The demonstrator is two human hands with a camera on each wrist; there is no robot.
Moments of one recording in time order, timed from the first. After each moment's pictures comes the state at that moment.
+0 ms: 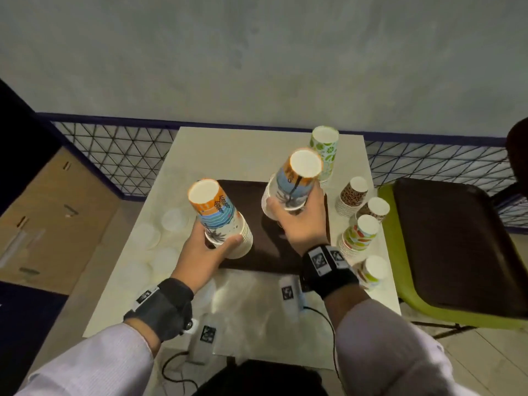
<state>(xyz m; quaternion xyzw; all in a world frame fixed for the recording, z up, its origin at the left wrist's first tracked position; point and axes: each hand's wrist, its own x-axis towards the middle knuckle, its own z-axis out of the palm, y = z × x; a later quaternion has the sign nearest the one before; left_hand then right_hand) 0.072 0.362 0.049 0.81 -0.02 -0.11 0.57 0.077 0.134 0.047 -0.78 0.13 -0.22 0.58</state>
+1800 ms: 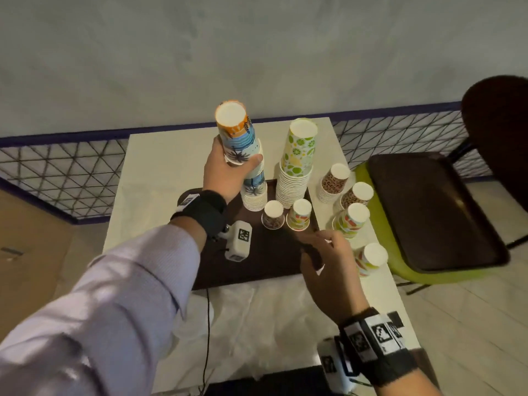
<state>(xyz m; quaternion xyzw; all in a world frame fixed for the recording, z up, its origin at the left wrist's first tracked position) 0.250 0.247 0.061 0.78 -0.12 -0.09 0.61 -0.011 0.132 0.038 -0.91 0.16 -0.18 0.34</state>
